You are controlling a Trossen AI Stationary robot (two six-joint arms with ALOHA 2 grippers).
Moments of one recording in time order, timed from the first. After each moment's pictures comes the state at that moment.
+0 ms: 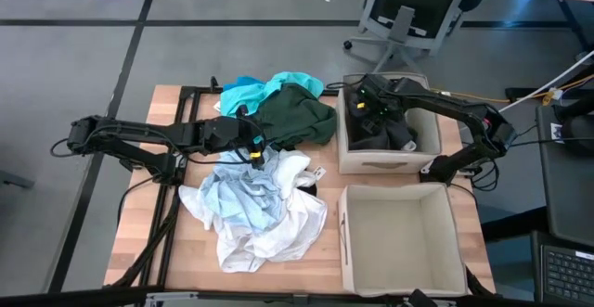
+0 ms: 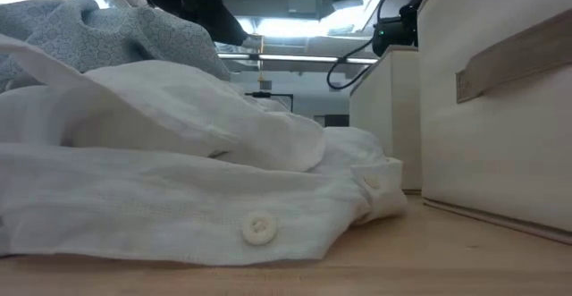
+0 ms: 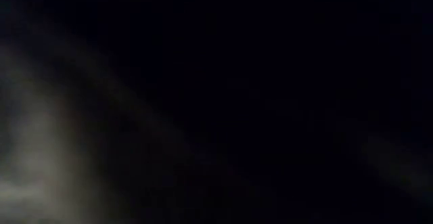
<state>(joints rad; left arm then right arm) 0.06 1.13 0.79 -0.07 -0.39 0.04 -0.65 1.48 1.13 -1.00 0.28 0.00</state>
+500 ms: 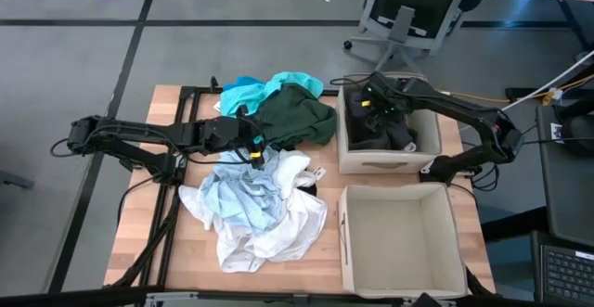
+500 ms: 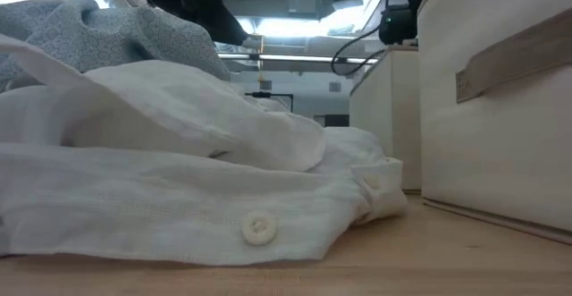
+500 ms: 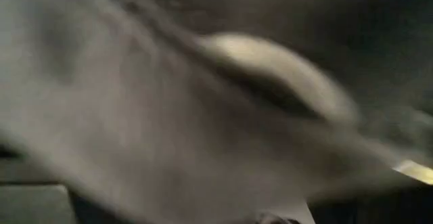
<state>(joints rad) 0.06 1.13 0.79 -0.07 -0.39 0.04 -0.65 1.39 1.13 -1.01 0.28 -0.01</state>
